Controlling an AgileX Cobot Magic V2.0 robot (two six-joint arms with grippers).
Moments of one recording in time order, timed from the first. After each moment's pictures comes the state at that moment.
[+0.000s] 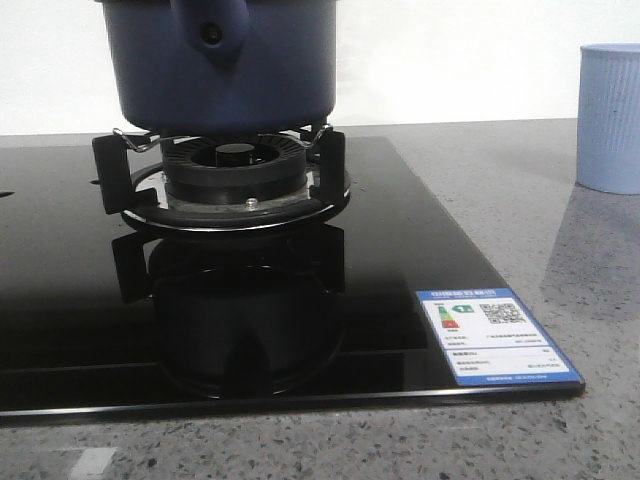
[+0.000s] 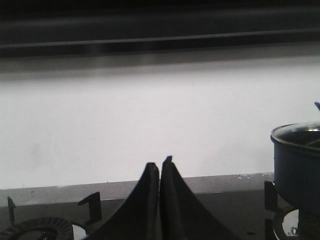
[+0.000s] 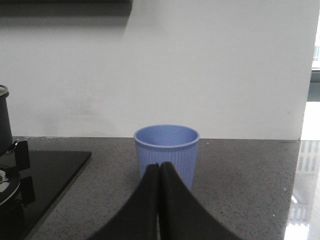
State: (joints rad) left arm 0.17 0.00 -0.22 -1.29 0.17 1.27; right arm -0.18 0.27 -0.10 -0.79 -0.33 0.78
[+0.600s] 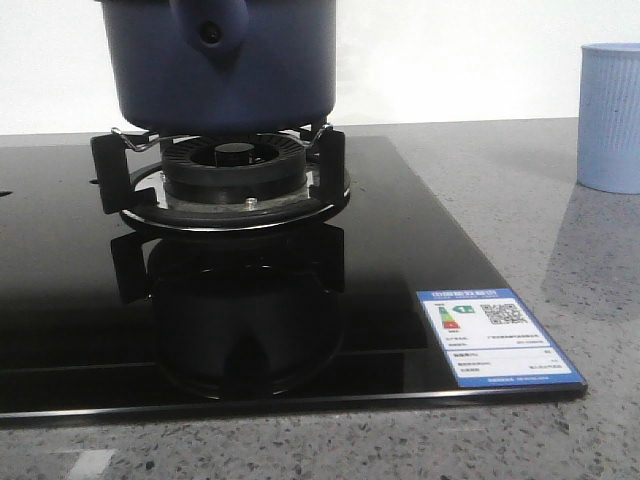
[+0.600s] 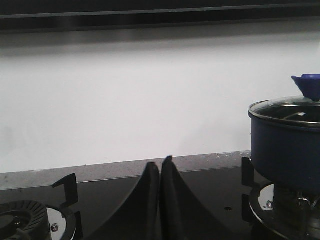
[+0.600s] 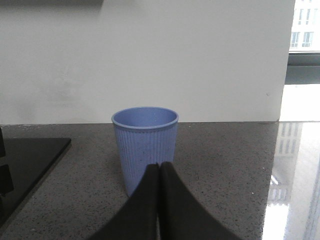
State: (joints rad) left arm 0.17 0.00 -0.19 -1.30 0.25 1.27; right arm -0.18 0.27 -0.09 -0.79 -0.26 0.78
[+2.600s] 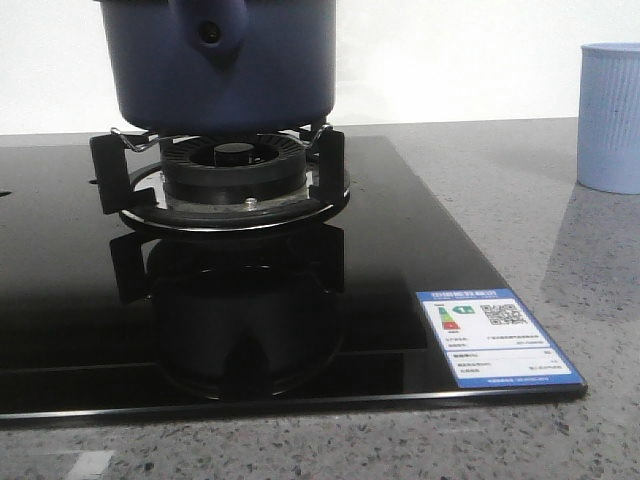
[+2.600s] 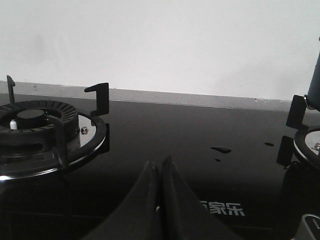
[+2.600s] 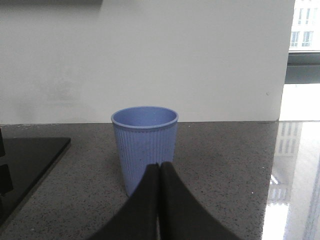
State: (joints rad) left arm 0.07 0.00 0.00 -0.01 0.08 -0.09; right arm -0.18 0.27 -0.09 -0.79 -0.26 0.78
